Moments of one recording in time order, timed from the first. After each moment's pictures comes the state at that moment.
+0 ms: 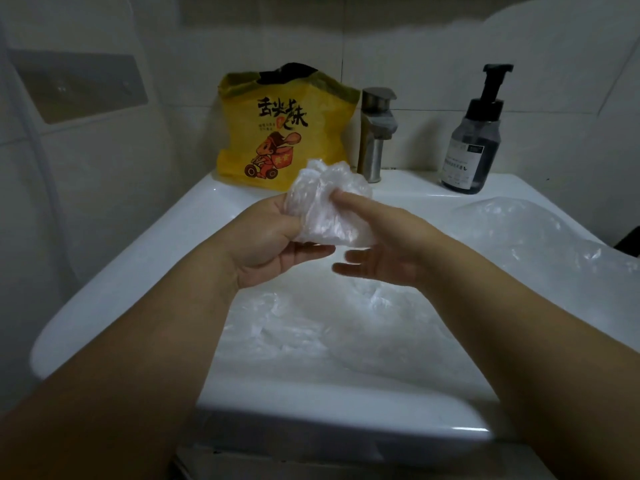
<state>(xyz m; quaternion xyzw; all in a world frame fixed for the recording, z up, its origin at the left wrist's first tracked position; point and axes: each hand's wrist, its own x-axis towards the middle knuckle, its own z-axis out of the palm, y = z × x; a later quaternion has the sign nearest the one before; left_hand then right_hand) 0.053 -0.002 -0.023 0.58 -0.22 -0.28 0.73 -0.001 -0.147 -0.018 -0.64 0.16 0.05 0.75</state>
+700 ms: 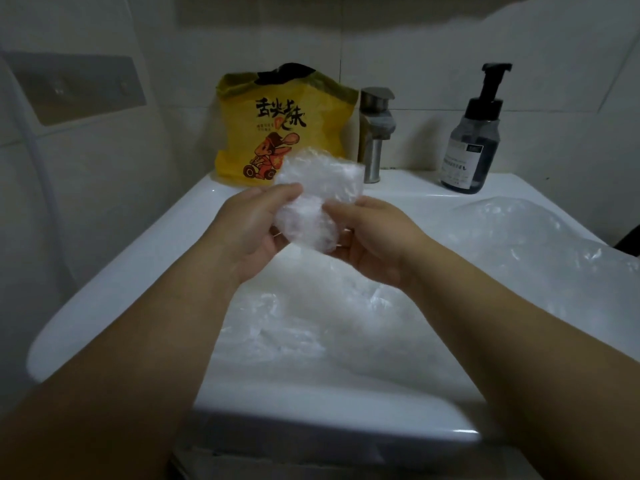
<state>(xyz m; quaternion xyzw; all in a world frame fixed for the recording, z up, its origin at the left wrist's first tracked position) 0.067 -0.004 -0.023 0.56 -0.11 -0.15 0.80 0.007 -0.137 -0.024 -0.58 0.05 -0.01 0.81</state>
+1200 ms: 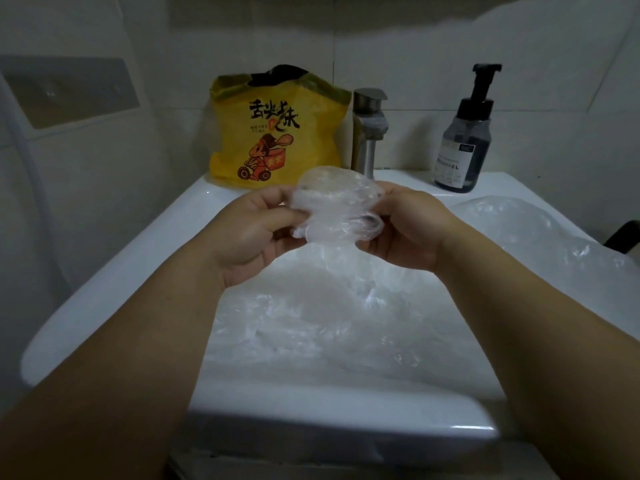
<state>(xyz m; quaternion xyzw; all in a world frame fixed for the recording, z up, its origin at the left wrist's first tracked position) 0.057 0.001 -0.020 0.60 -0.22 -0.21 0.74 0.000 -0.175 -0.012 -0.59 0.02 0.01 0.81</state>
